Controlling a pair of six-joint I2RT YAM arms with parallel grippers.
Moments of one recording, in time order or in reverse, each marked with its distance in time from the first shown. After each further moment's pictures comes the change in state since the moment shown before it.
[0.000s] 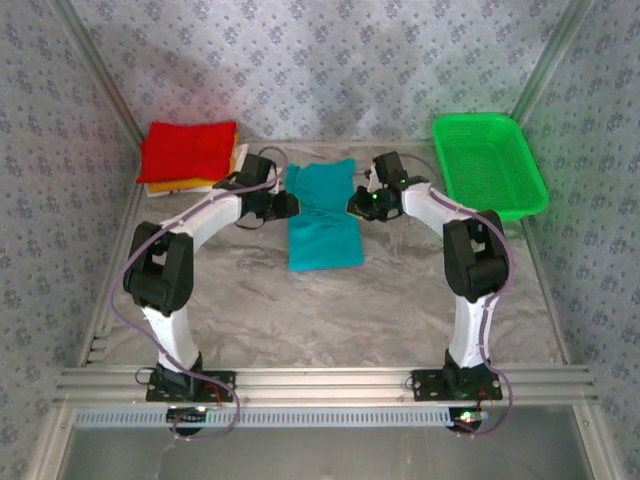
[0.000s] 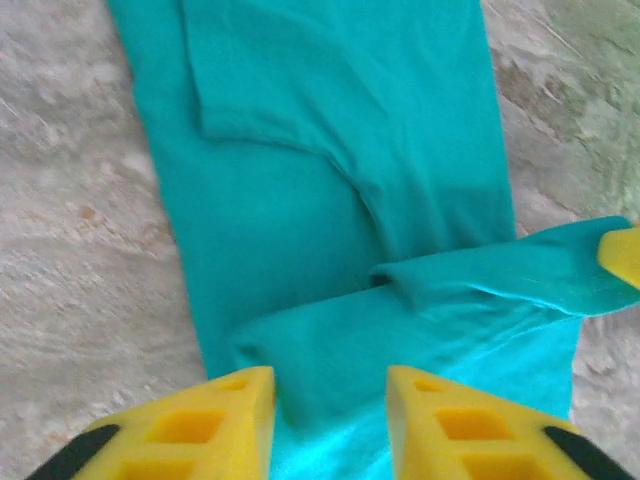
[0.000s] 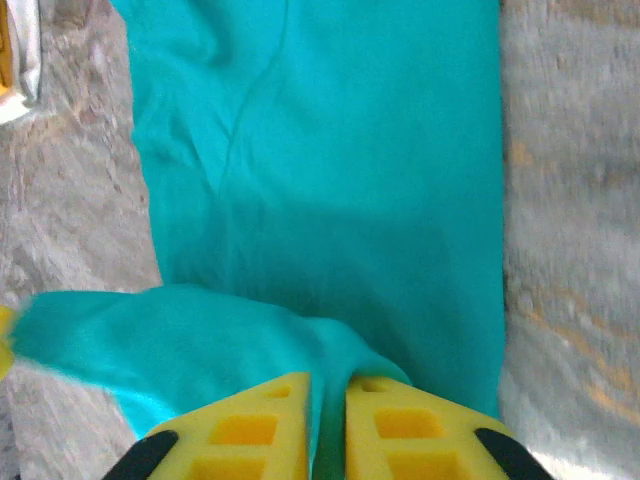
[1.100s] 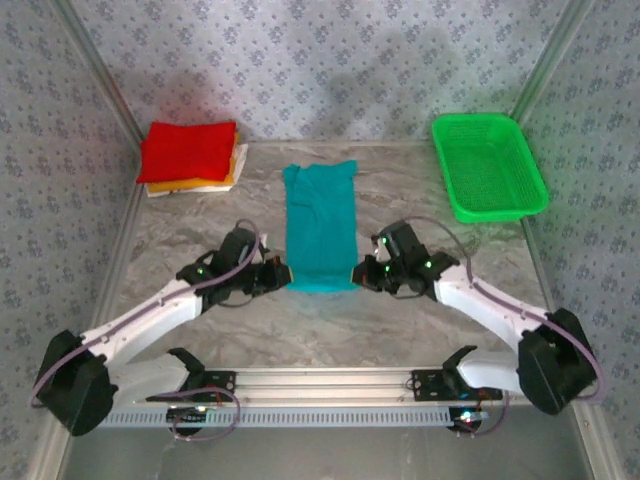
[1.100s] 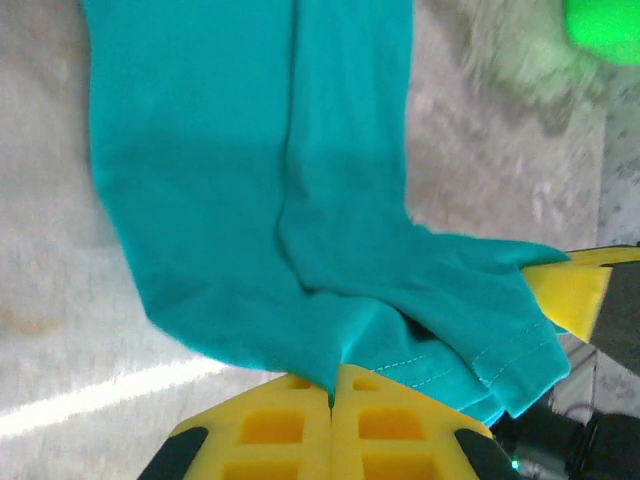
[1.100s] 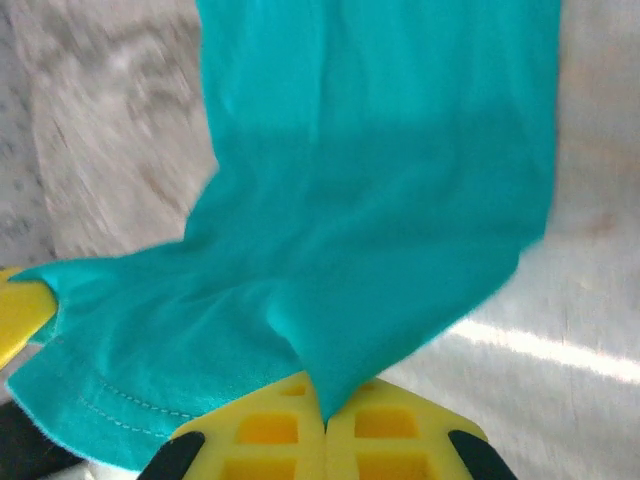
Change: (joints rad) left arm -0.253 -0.759 -0.699 0.092 0.010 -0.435; right arm 0.242 -0.750 -0.732 0.065 0.031 0.233
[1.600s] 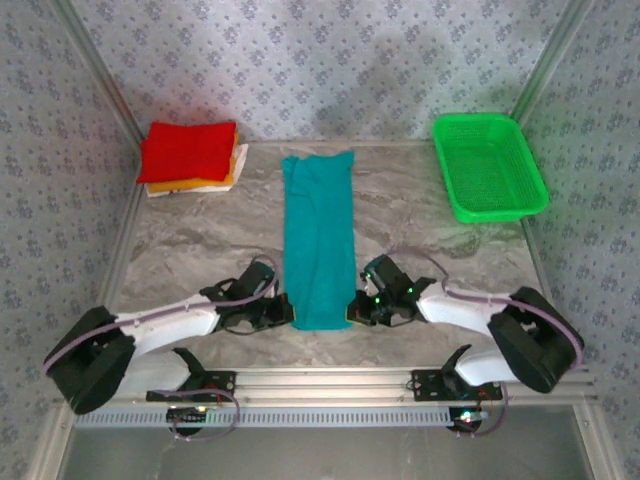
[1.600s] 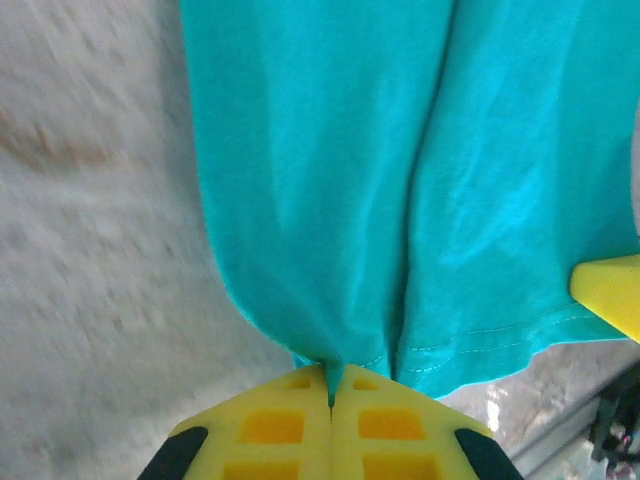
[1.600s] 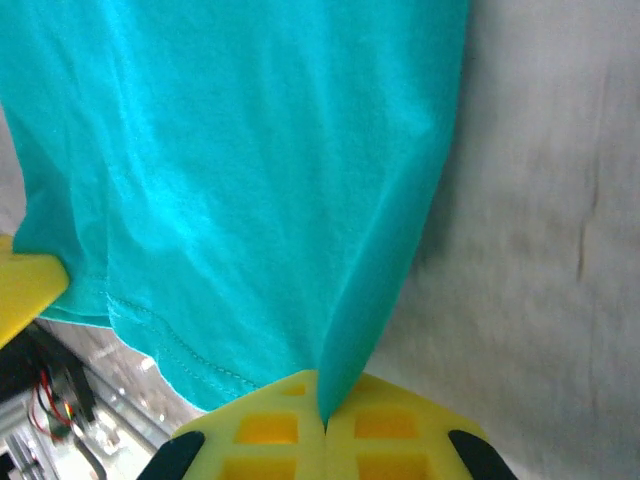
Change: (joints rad) left arm -0.187 0.060 -0.283 0.160 -0.023 -0.113; right arm 0.185 0.069 -0.276 0.214 -0.026 0.107
